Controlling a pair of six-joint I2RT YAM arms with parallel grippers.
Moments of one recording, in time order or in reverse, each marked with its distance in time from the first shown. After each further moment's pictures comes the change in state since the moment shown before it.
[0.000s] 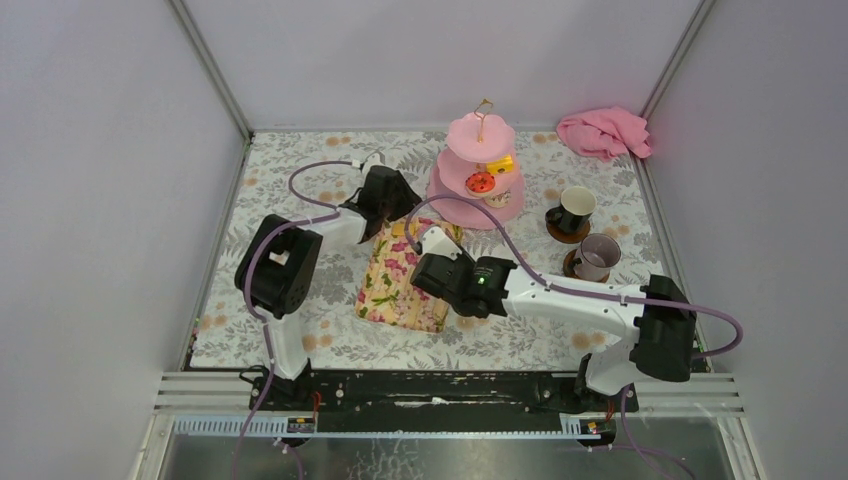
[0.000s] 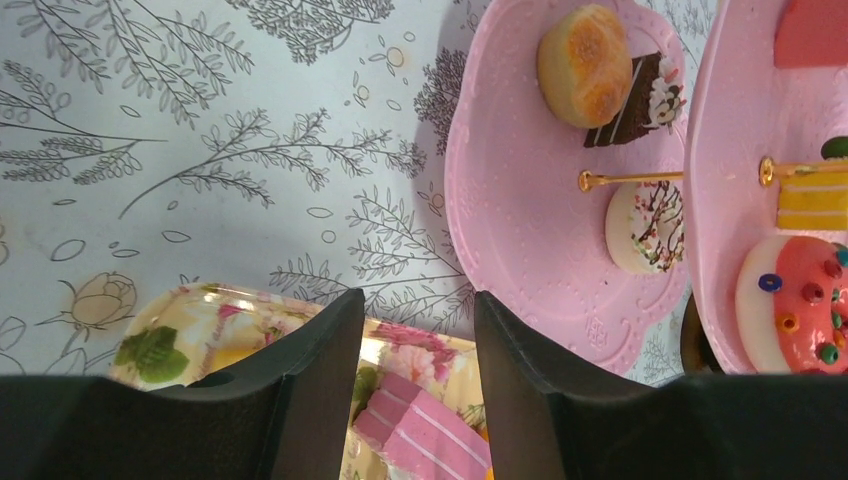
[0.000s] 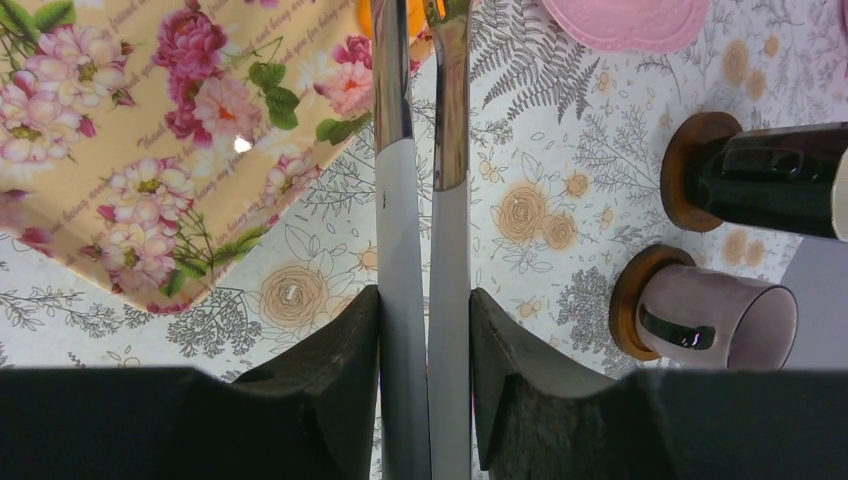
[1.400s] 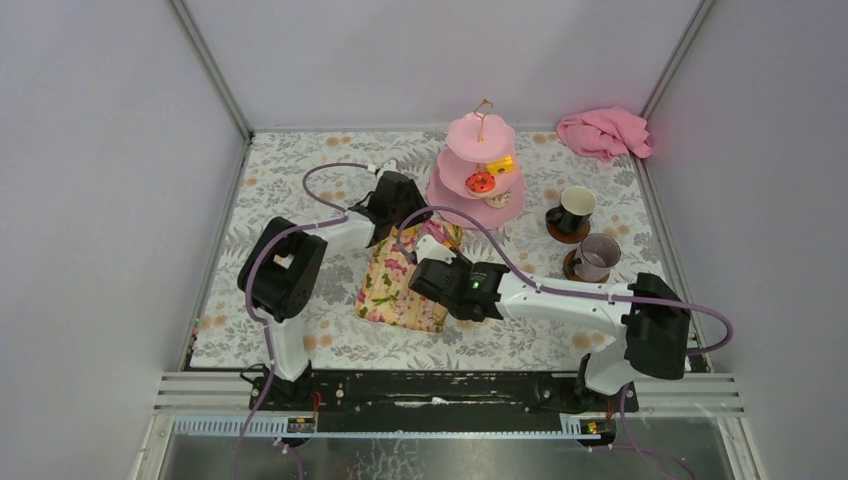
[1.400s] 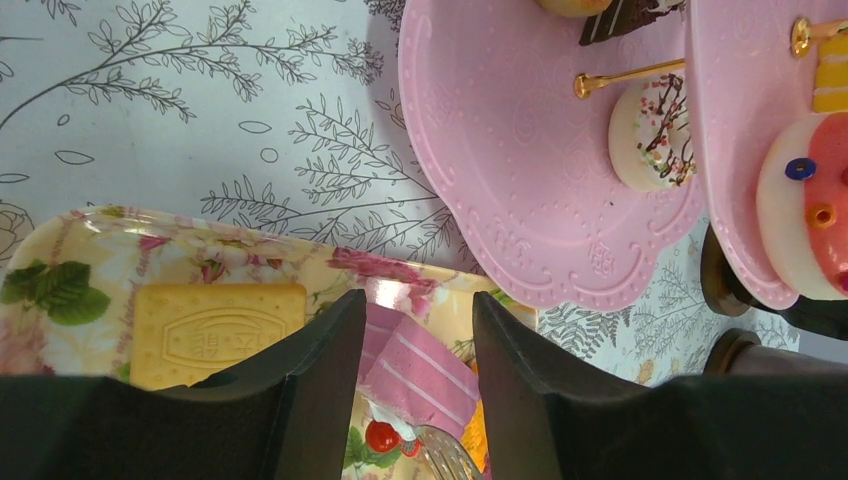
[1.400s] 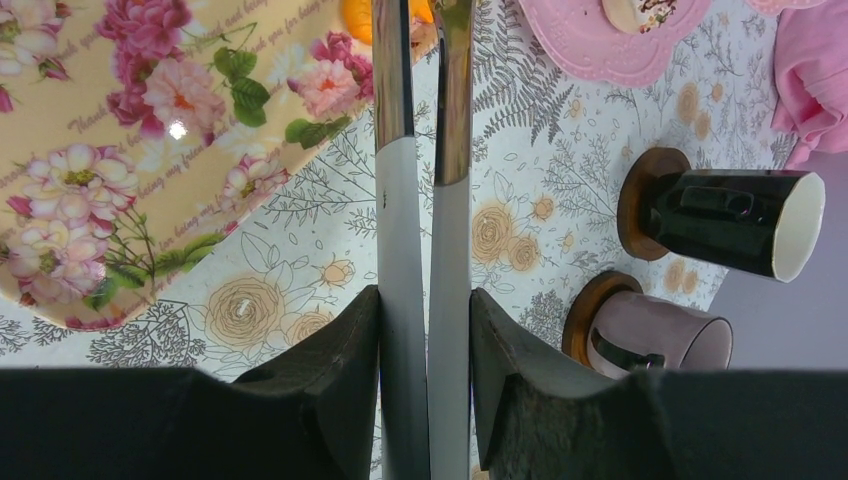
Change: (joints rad) left arm -0.071 -0.008 0.005 -0.071 0.034 0.039; right arm 0.000 0.038 -0.053 0.087 0.049 -0.156
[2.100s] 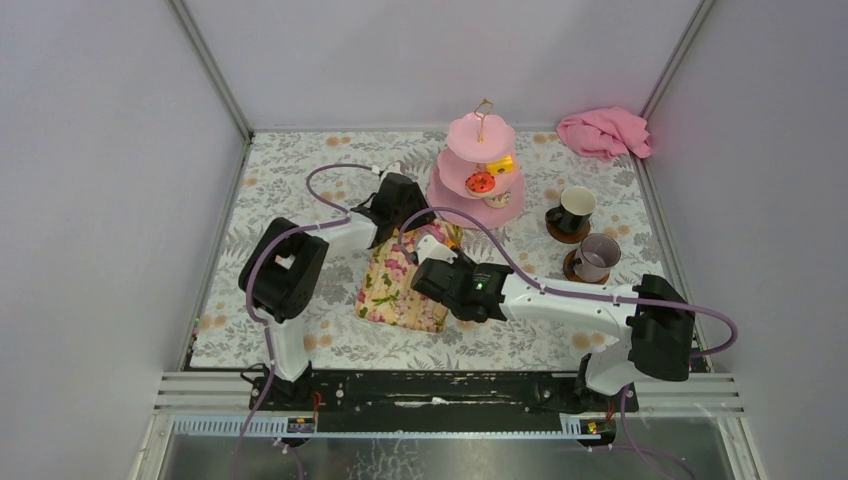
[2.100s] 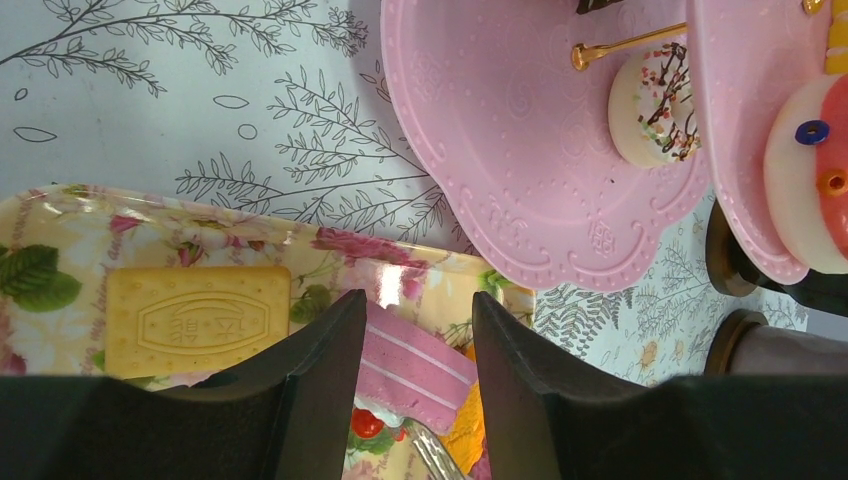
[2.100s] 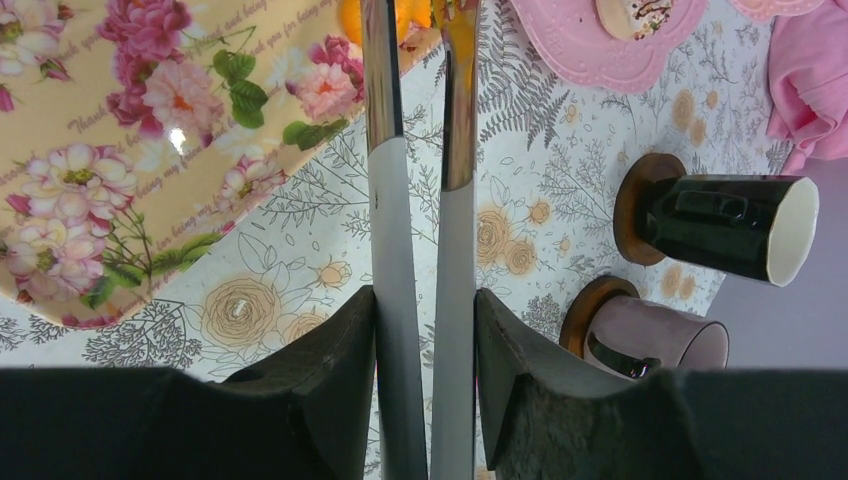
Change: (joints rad) left arm -0.019 0.000 0.000 -0.018 0.011 0.006; right arm -0.001 -0.024 -0.018 0.021 0.003 -0.021
